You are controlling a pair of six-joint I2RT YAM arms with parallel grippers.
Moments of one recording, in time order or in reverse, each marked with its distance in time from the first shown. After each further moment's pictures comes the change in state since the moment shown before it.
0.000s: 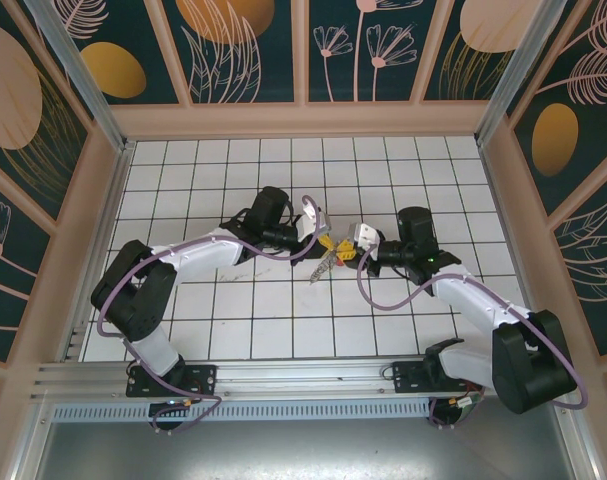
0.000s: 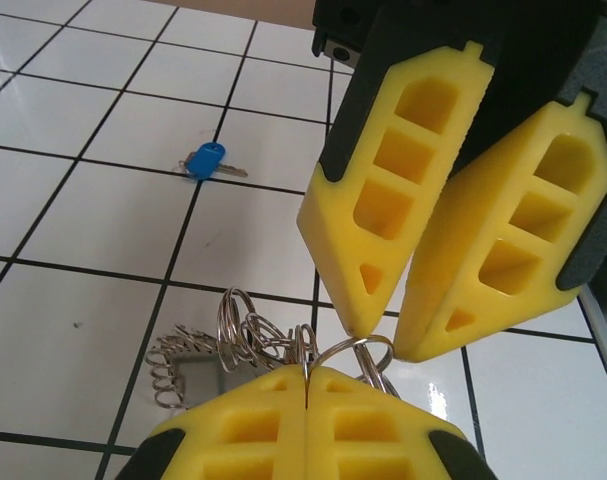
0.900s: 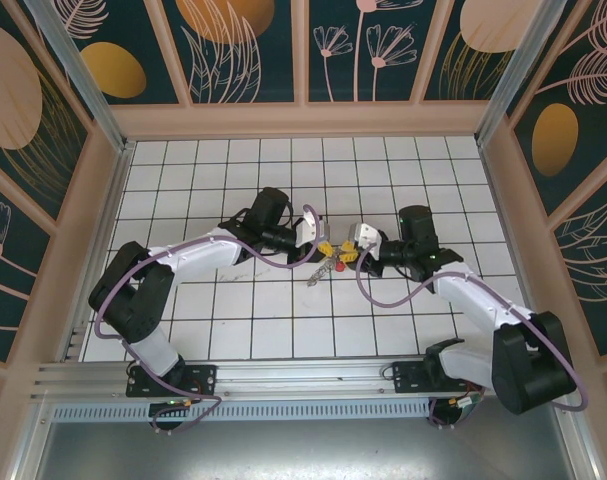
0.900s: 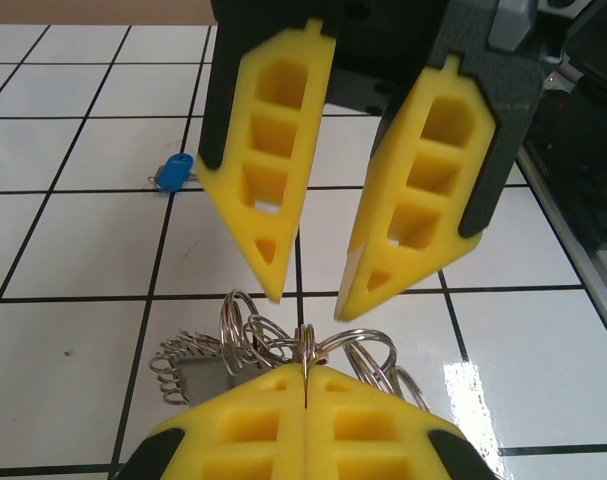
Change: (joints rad) left arm -0.001 -0.013 0.001 -0.066 0.051 0.193; right arm -0.012 0.007 0.031 -0.096 0.035 -0.046
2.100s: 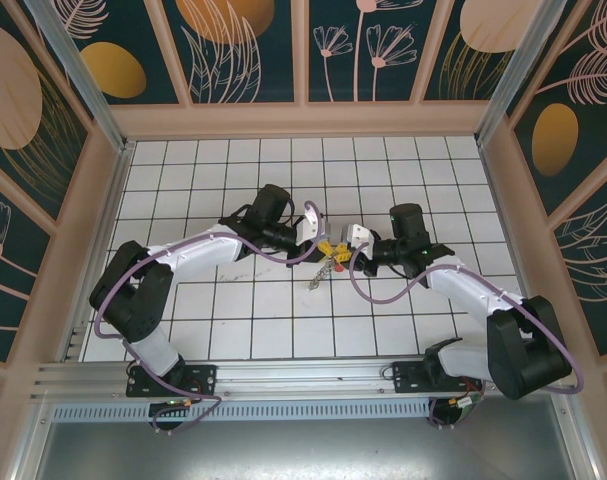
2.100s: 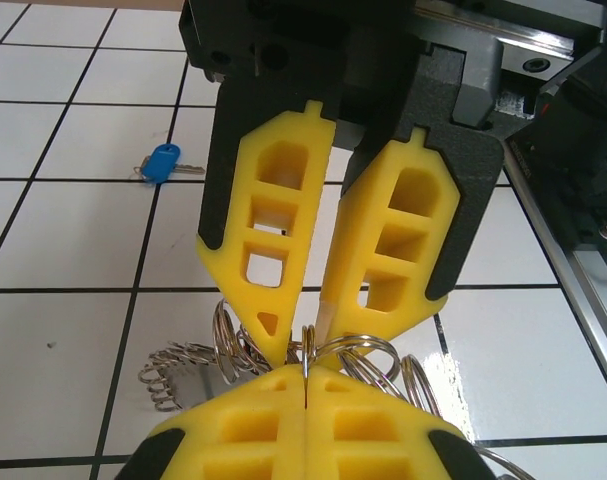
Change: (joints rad) left arm 0.001 0.006 0.047 -0.090 0.012 0.000; right arm 0.033 0.068 0.029 0.007 -0.002 -0.026
